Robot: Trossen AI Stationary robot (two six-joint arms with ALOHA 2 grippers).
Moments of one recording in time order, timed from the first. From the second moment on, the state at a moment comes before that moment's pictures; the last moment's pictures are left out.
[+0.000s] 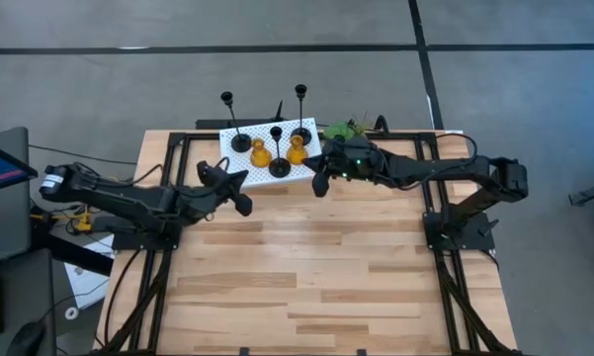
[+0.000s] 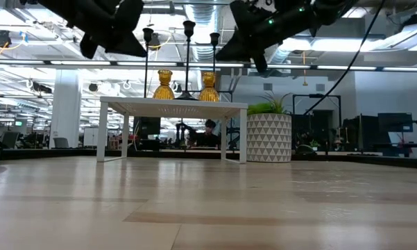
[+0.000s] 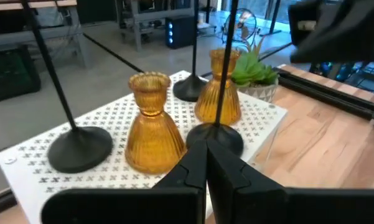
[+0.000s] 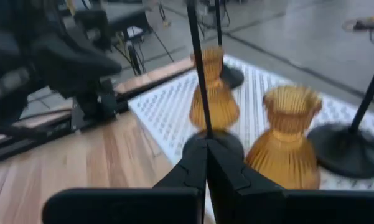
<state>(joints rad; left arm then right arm) -0.16 0.79 0.59 -0.01 -0.96 -0.33 -0.22 1.48 0.99 0.18 0.10 0.23</state>
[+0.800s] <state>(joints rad) -0.16 0.94 0.59 0.11 -1.08 -0.37 -0.19 1.66 1.01 0.34 -0.03 0.23</state>
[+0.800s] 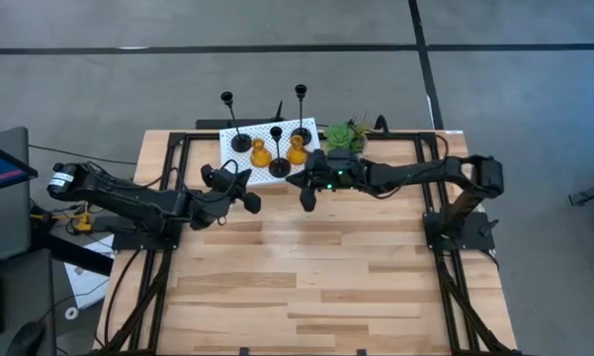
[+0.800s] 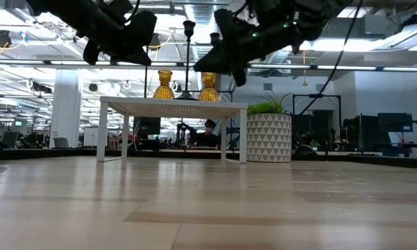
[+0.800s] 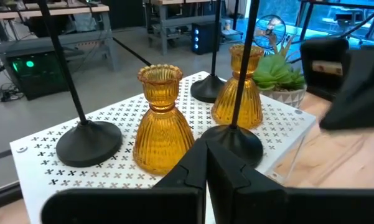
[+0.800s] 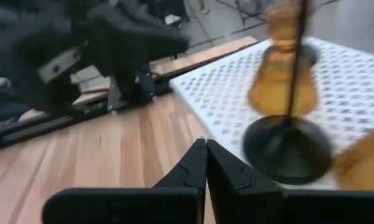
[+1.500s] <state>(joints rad) -0.16 0.94 0.59 0.11 -1.08 -0.37 -0.22 1.82 1.22 0.21 0.06 0.17</state>
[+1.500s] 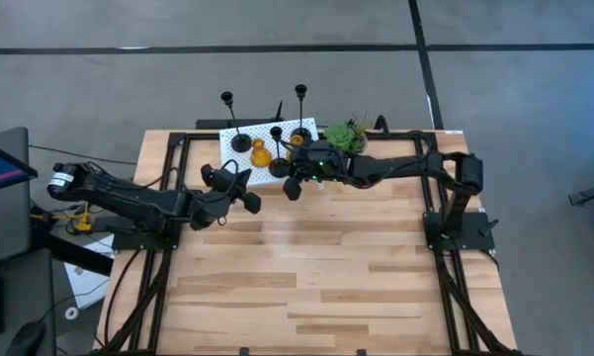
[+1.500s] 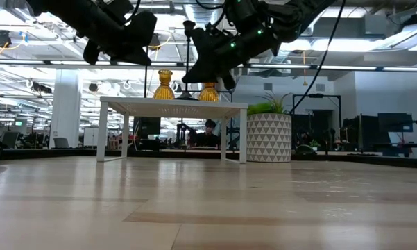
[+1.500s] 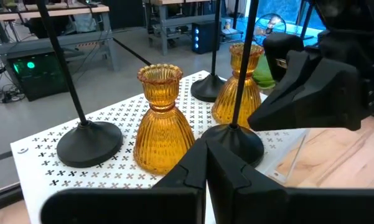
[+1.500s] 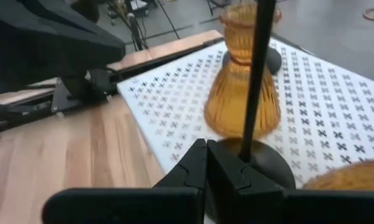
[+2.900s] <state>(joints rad) -0.16 0.94 0.59 0.11 -1.08 -0.34 -0.24 1.82 1.22 0.25 0.07 0.15</state>
